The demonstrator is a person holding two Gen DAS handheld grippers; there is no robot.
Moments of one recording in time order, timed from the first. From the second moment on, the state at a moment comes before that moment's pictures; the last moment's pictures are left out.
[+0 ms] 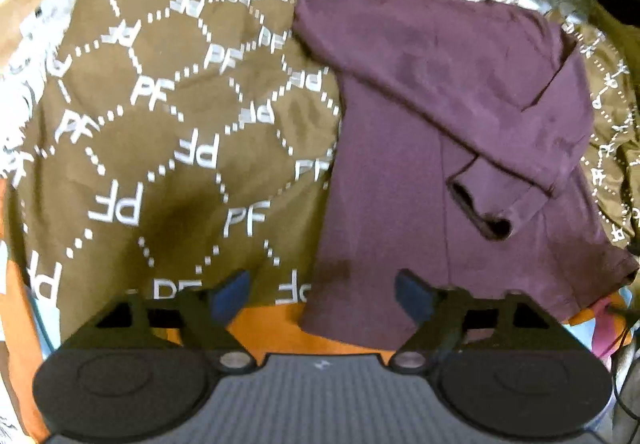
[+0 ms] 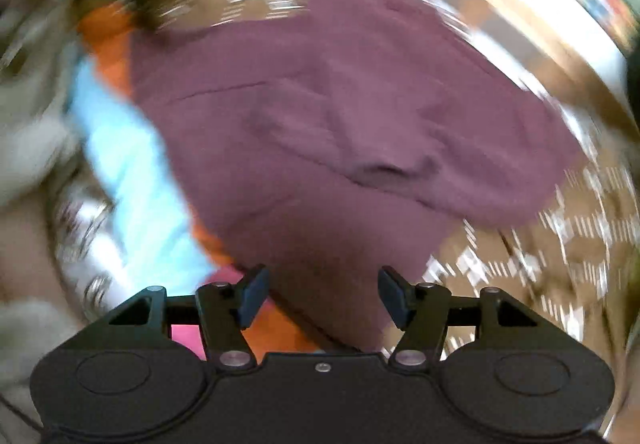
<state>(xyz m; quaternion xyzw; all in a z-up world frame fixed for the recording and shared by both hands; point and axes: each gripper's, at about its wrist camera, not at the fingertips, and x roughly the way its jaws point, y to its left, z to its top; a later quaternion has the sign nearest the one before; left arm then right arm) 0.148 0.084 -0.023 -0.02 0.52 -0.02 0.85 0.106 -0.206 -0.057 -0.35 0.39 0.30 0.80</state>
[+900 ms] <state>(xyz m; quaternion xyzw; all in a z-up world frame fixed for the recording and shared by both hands) 0.123 0.042 -0.017 0.06 0.46 -0.14 0.87 0.094 -0.166 -0.115 -0.50 0.34 0.31 0.73</state>
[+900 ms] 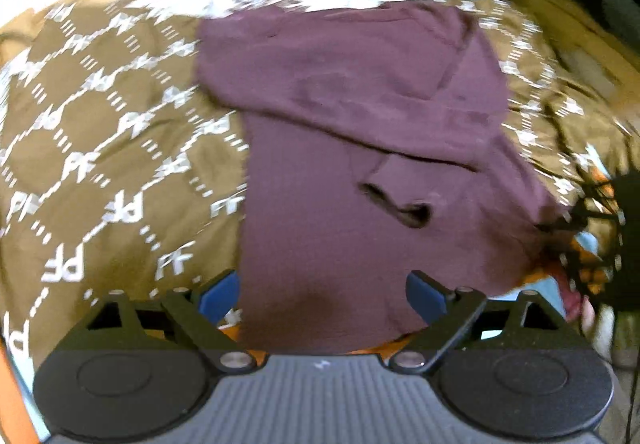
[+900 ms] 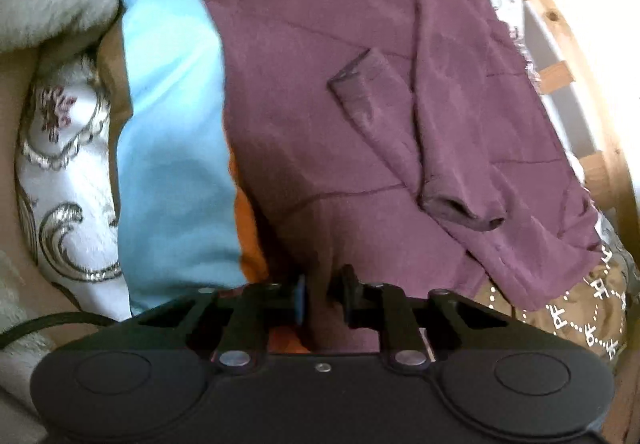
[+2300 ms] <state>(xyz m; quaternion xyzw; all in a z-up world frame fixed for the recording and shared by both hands) 0.145 0.002 -0.044 0.12 0.40 0.00 0.91 0.176 -0.287 -0.016 0.08 0.40 0.29 0.86</state>
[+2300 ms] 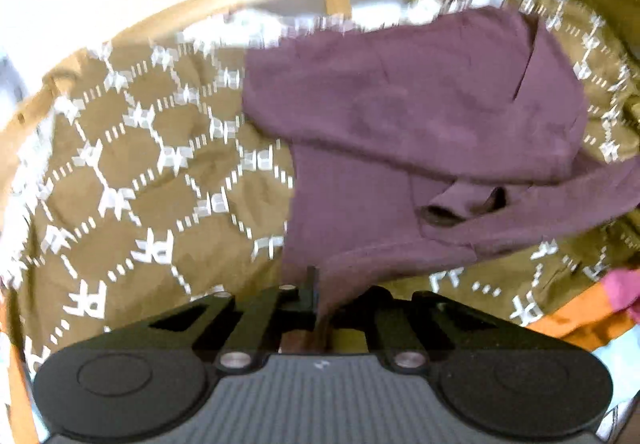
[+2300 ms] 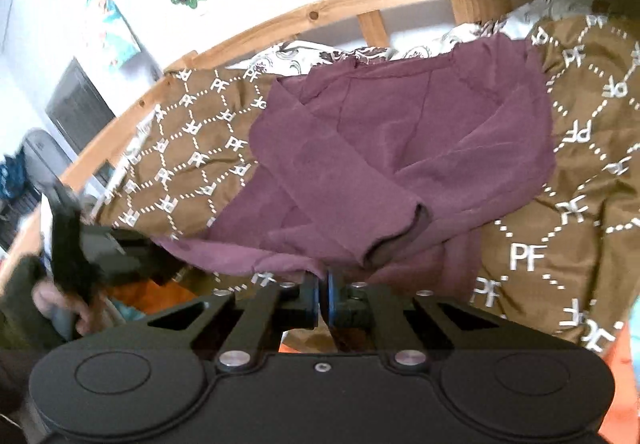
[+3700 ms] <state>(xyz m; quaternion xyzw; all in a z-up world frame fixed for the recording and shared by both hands) 0.241 -0.013 0.025 0.09 0.33 -0.01 0.94 0.197 -0.240 0.035 -0.20 0.21 0.19 0.94</state>
